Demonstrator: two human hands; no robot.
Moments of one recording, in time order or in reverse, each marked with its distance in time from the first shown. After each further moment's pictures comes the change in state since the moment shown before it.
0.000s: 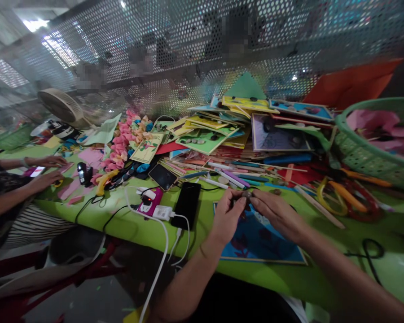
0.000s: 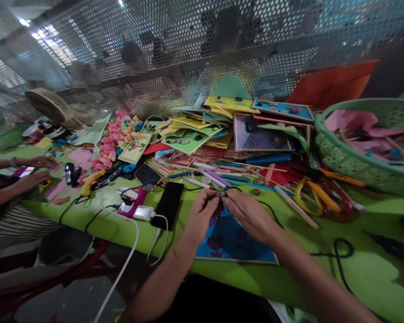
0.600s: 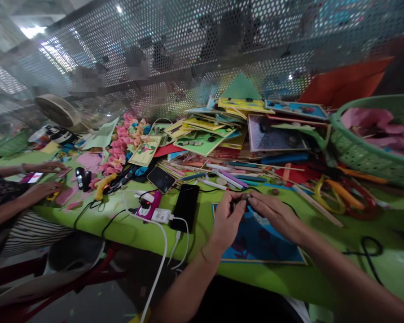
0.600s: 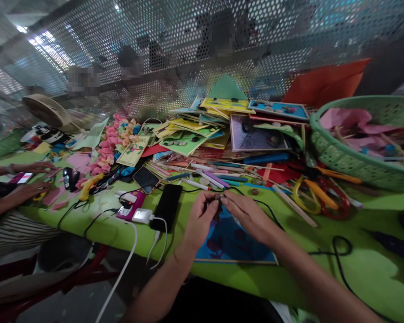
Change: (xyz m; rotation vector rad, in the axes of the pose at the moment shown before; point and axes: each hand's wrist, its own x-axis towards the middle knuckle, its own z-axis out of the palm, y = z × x) left_hand -0.003 -0.002 -0.001 0.207 -0.023 0.133; right_hand -0.001 -0.003 0.000 0.236 -0.028 0.099
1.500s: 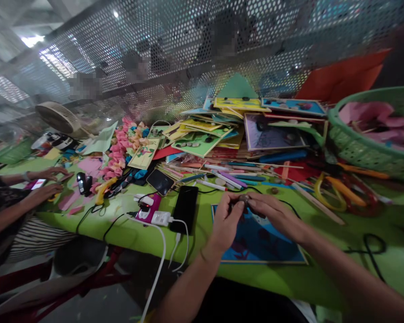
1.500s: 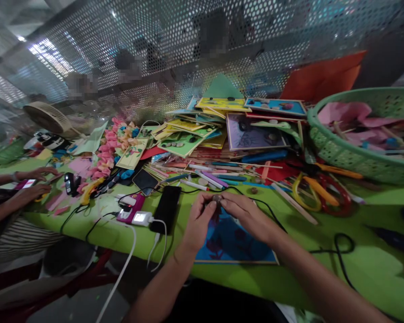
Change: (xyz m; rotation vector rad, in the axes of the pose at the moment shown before) left_hand -0.002 -0.003 0.001 -0.126 0.004 -0.038; right_hand 0.000 0.005 0.000 0.244 -0.047 0.023
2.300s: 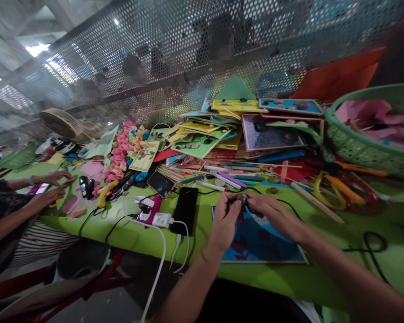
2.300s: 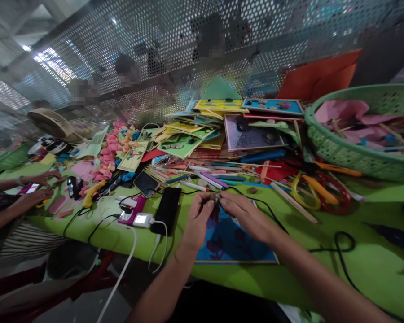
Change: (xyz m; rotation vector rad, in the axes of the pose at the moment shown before) left_hand 0.001 -0.003 -0.001 -0.020 0.017 0.003; right_hand -0.001 0.002 0.002 -0.004 -0.002 -0.031
